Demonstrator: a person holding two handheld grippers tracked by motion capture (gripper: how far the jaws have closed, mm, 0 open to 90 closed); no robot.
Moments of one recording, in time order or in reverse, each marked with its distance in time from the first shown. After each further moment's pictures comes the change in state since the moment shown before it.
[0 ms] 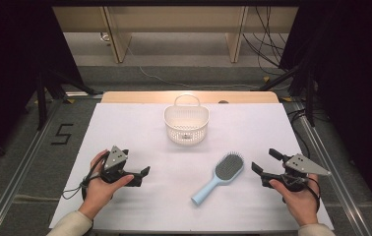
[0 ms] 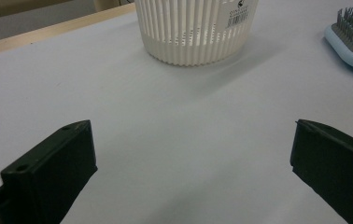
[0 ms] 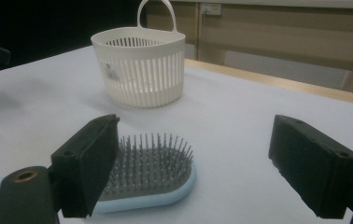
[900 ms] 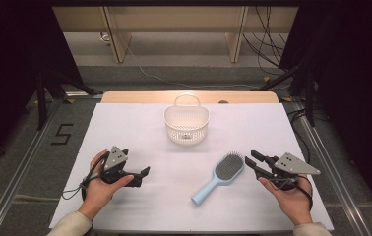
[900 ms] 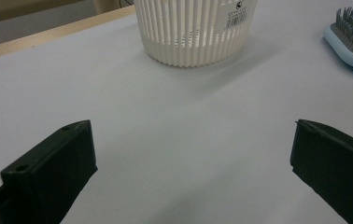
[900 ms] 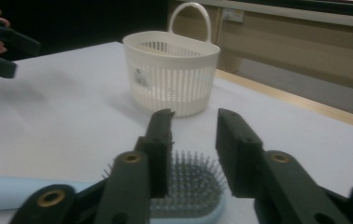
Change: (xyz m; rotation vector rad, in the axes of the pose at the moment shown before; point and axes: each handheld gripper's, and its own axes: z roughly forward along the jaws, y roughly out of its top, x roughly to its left) left arm -0.001 0.000 -0.001 -0.004 0.003 0.010; right arm 0.023 0.014 0.011 -0.002 0.058 -0.098
